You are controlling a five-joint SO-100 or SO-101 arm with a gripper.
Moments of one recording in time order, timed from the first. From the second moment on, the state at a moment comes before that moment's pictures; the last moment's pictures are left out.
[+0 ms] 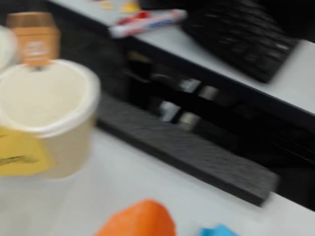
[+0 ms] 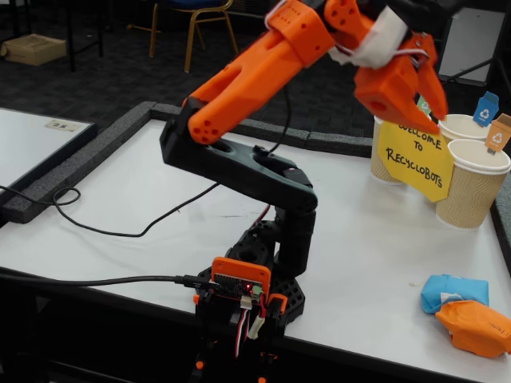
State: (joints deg) arm 63.0 154.4 117.4 81.9 -31.0
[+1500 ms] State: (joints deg) arm 80.7 111.1 120.1 69.5 -78.9
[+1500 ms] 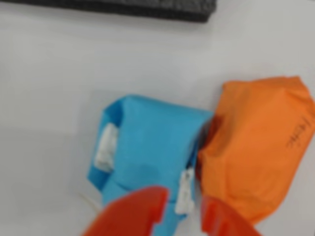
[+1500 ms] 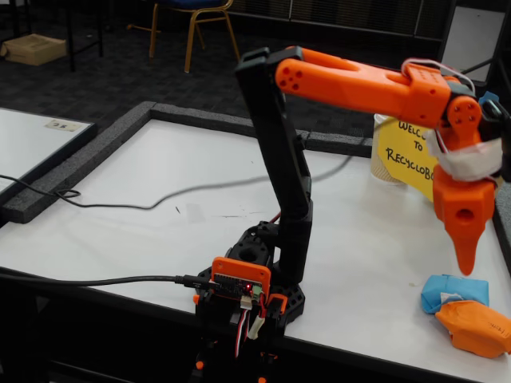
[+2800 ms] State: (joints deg) arm 83.5 91.6 115.7 59.8 -78.9
